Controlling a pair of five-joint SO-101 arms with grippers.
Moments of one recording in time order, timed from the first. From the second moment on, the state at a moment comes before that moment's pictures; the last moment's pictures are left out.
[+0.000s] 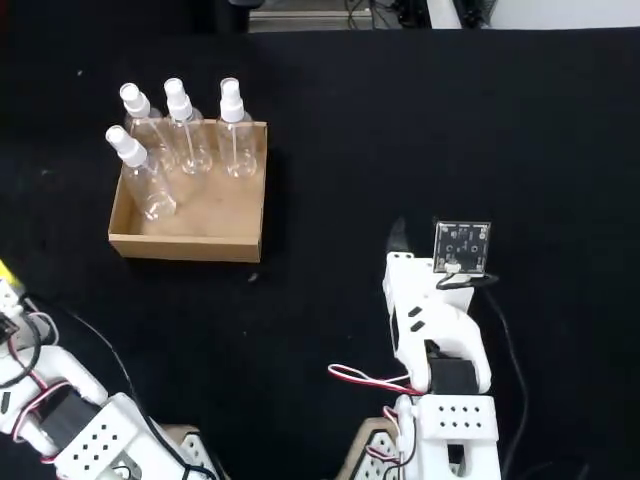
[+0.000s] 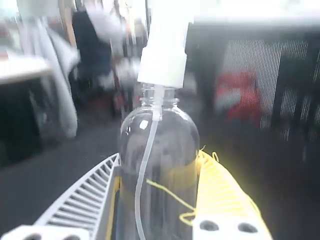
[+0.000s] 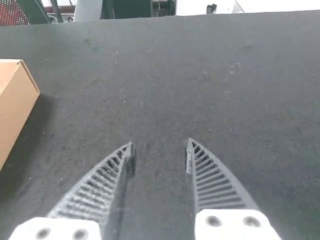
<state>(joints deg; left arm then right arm) -54.7 -103.3 96.3 11.3 -4.7 1.3 -85.0 97.2 19.8 0.1</state>
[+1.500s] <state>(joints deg) -53.5 -0.3 82.8 -81.7 -2.0 1.3 -85.0 97.2 19.8 0.1</state>
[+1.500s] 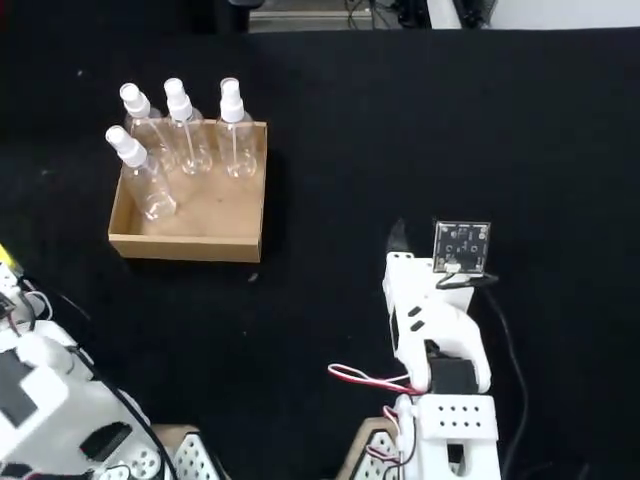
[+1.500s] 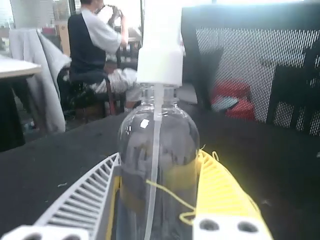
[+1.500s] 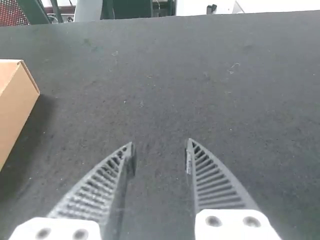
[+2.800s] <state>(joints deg) -59.4 50.8 38.4 -97.9 -1.5 1.3 -85.0 97.2 19.8 0.1</state>
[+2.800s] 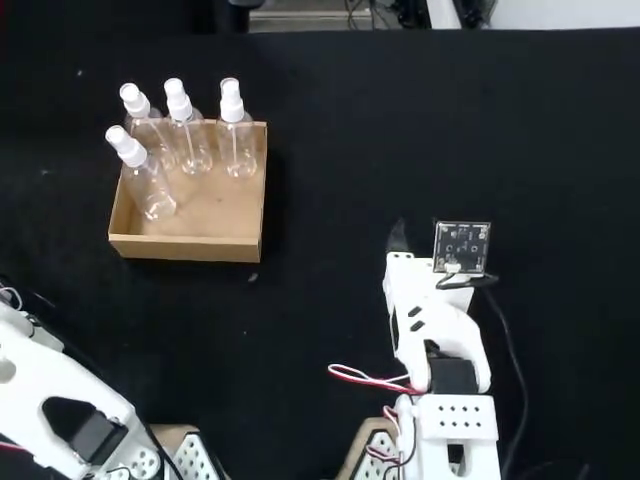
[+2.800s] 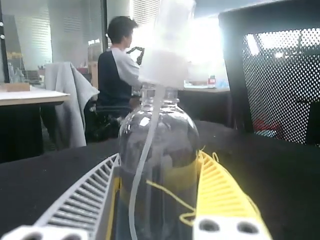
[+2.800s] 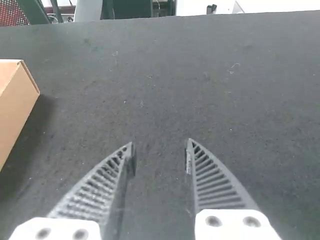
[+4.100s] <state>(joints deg) -61.4 61.5 27.0 -98.2 -1.5 1.3 -85.0 97.2 19.8 0.1</state>
